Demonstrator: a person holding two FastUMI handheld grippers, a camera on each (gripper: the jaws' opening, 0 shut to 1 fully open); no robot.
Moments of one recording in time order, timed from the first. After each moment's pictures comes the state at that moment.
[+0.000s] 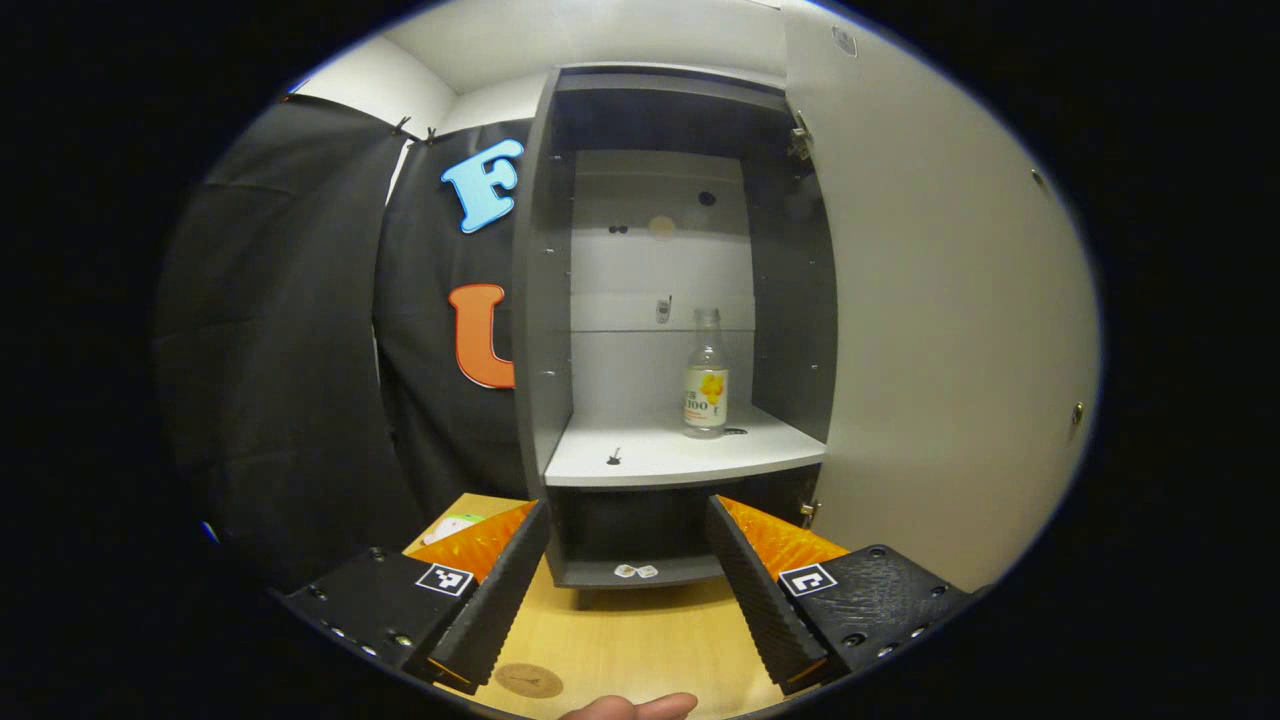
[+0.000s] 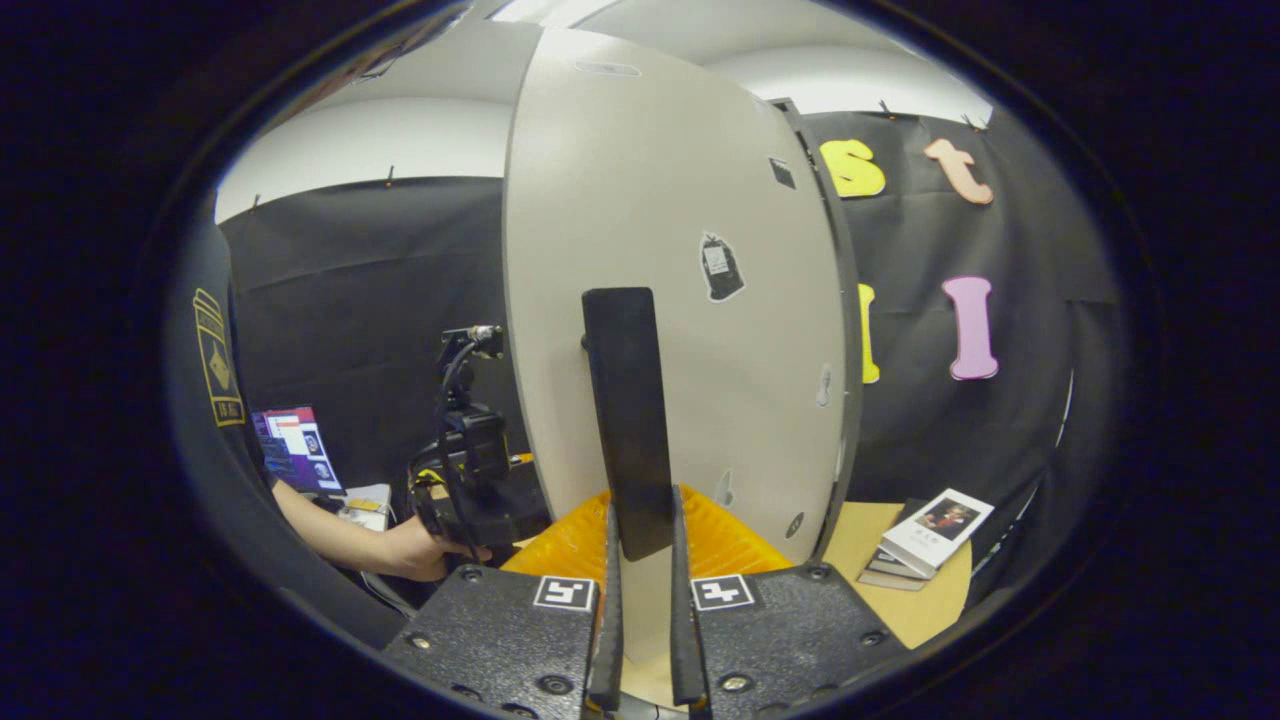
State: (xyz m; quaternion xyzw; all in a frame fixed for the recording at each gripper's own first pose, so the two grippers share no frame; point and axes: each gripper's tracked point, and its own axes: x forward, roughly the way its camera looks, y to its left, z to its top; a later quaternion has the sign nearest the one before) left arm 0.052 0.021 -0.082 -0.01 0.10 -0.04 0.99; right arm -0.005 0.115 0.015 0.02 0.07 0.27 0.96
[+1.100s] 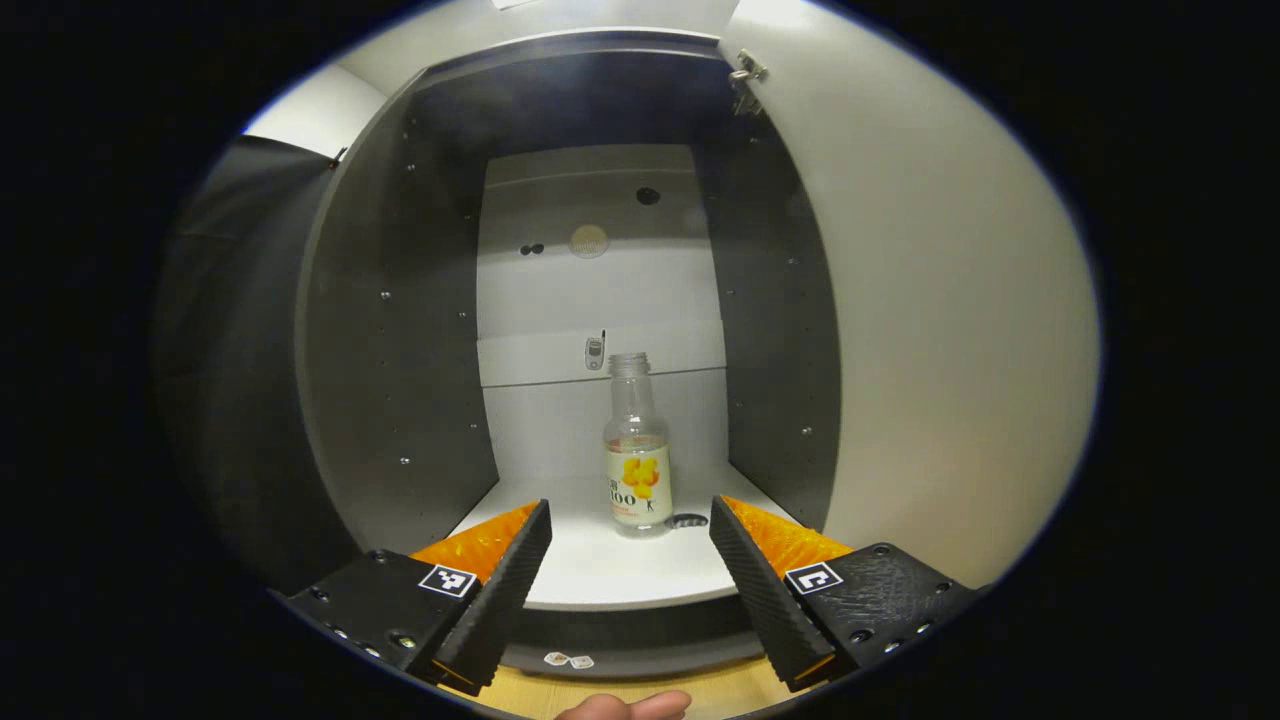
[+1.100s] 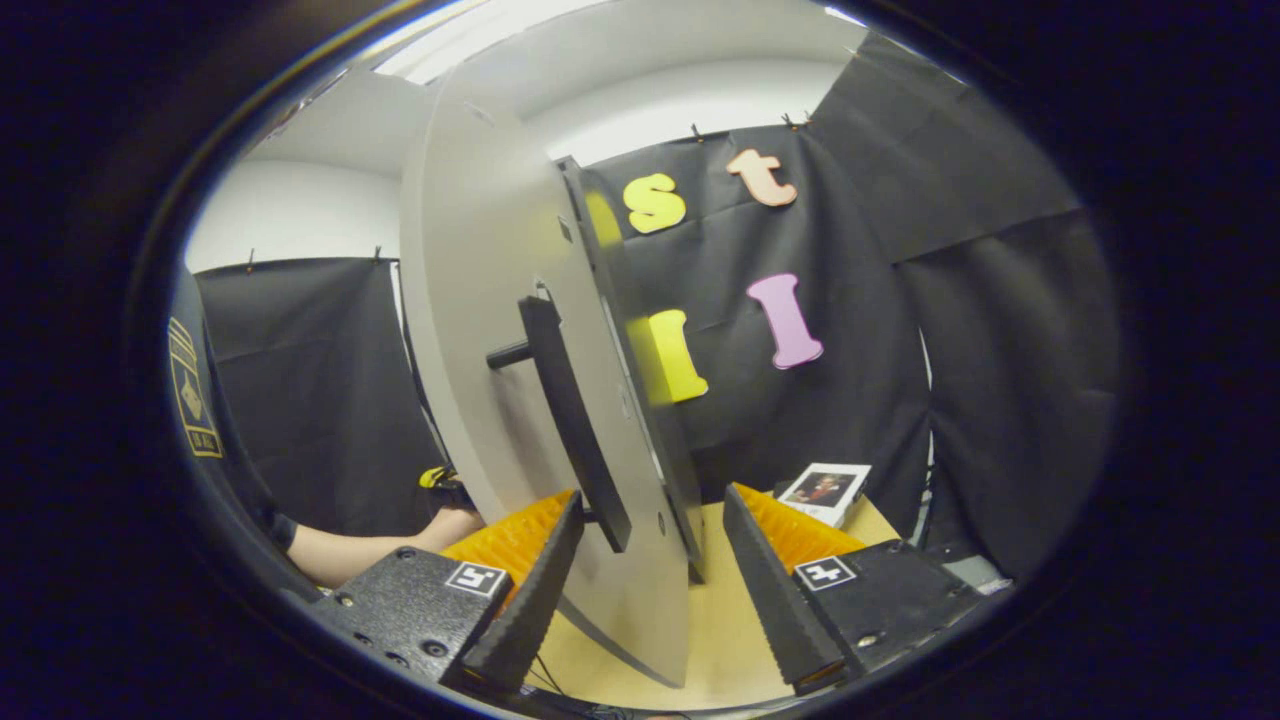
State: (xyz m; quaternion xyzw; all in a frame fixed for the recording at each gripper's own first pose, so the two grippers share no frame) left arm 0.224 -0.067 -0.042 0.03 0.05 -0.03 1.00; right arm -0.014 0.059 0.007 0.15 0.02 0.05 0.99
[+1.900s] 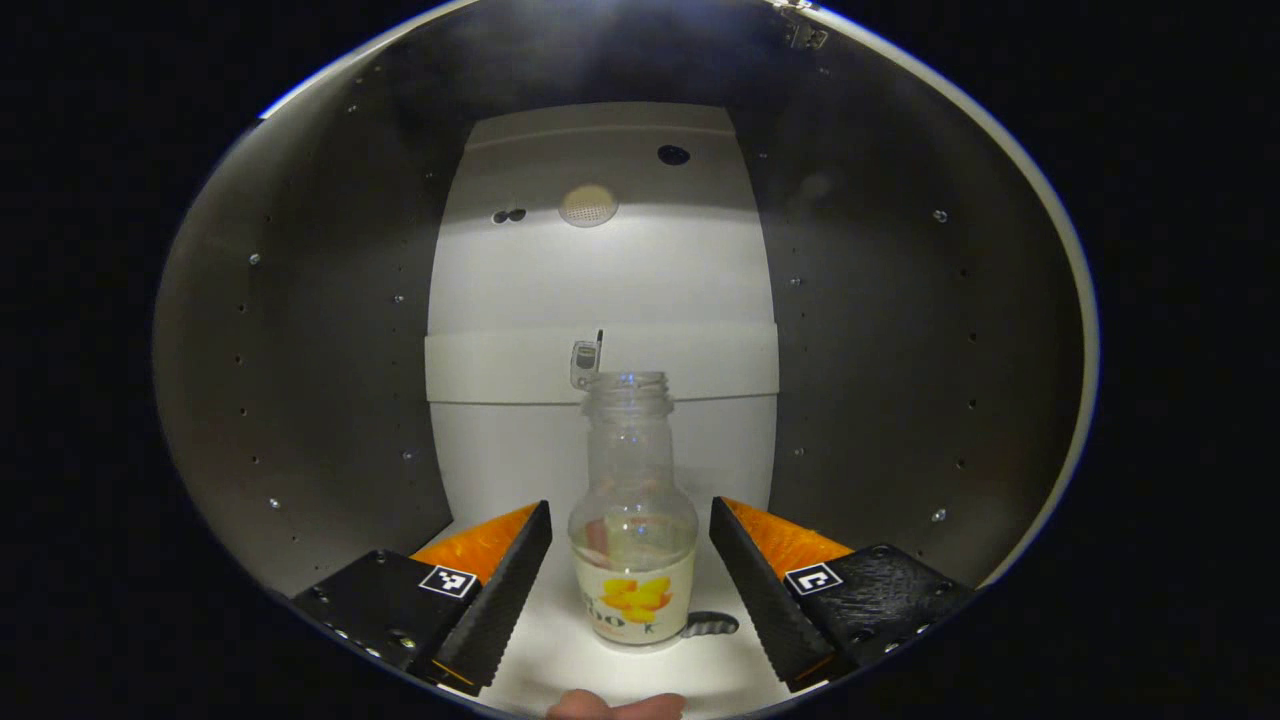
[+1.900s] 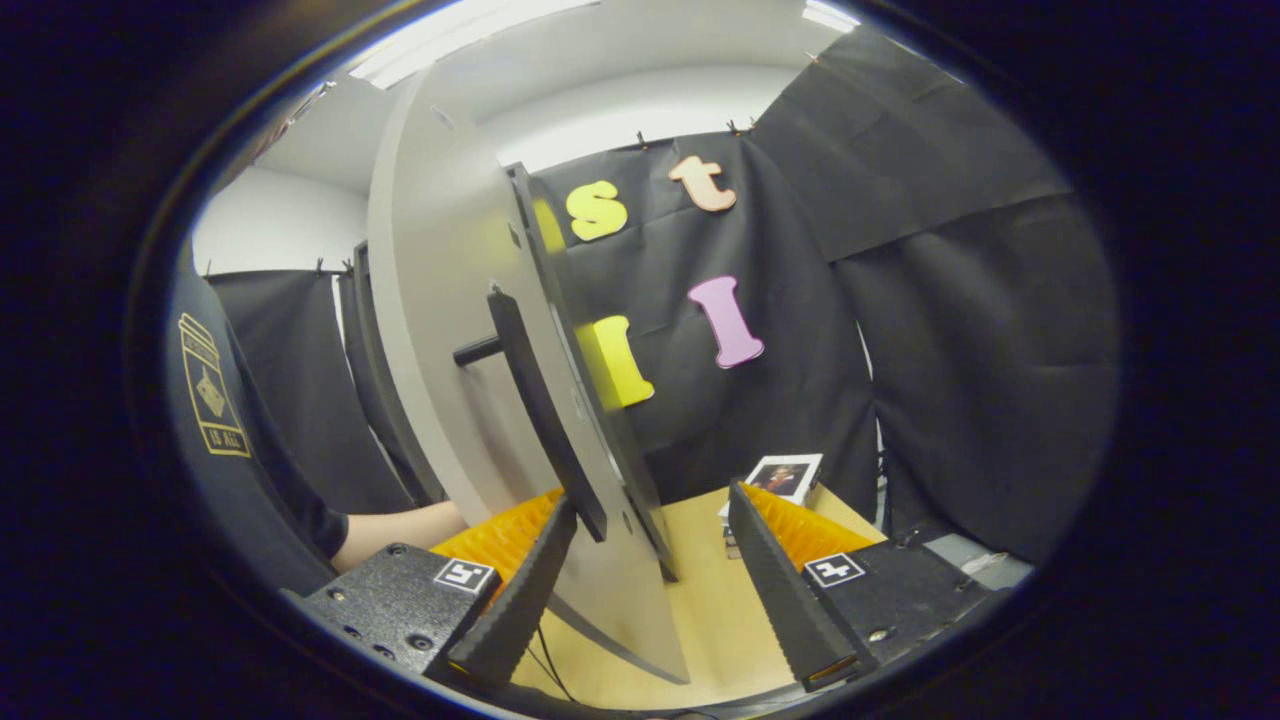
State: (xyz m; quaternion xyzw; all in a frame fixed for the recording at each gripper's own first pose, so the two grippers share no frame) left arm 0.362 -0.078 -0.043 0.01 0.03 -0.01 1.00; right arm -0.017 0.050 0.002 0.17 0.01 -0.04 0.98
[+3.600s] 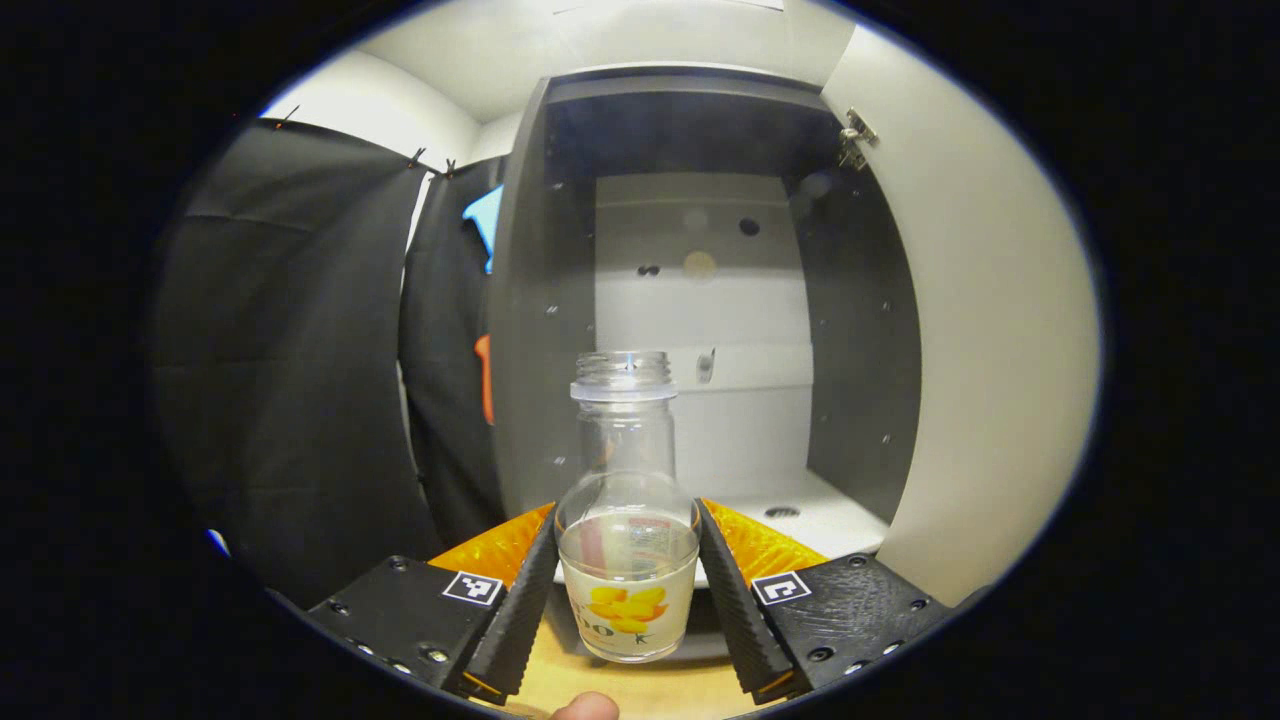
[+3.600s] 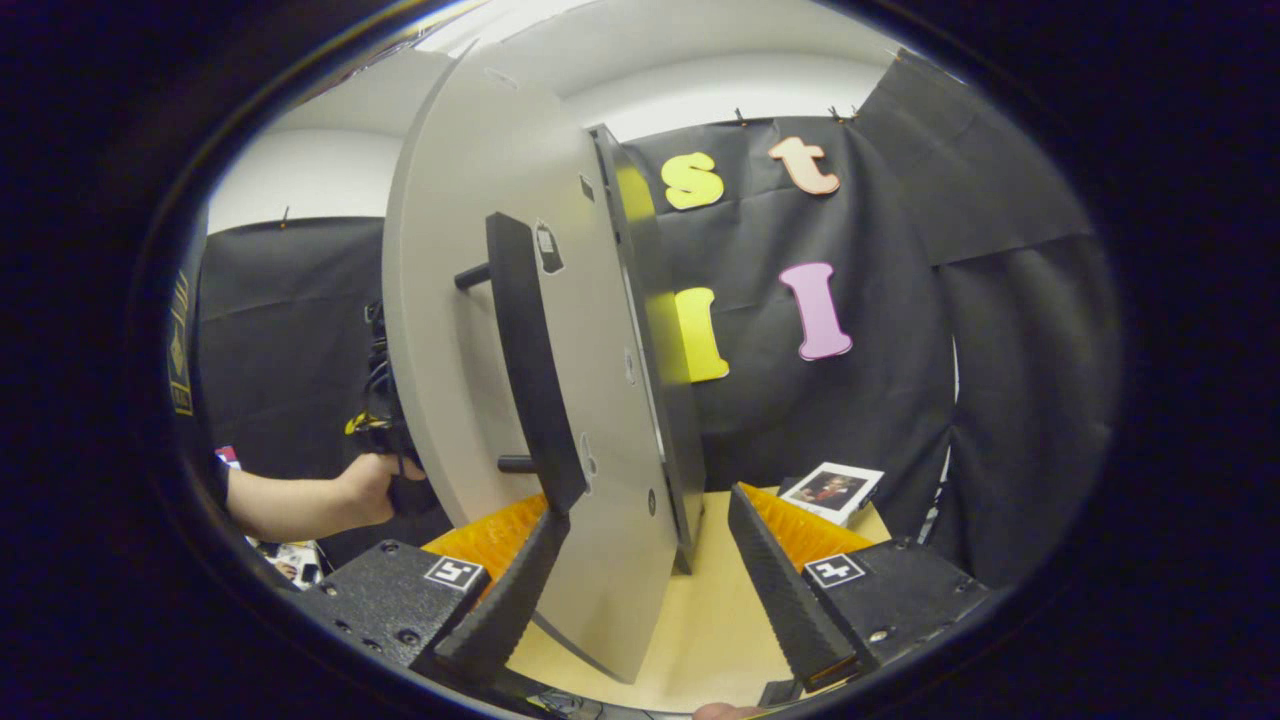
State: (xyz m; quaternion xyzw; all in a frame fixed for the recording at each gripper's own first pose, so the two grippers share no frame) left arm 0.162 0.054 -0.035 0.01 0.05 0.06 1.00; right arm 0.019 0.027 -0.042 0.06 0.07 0.06 0.99
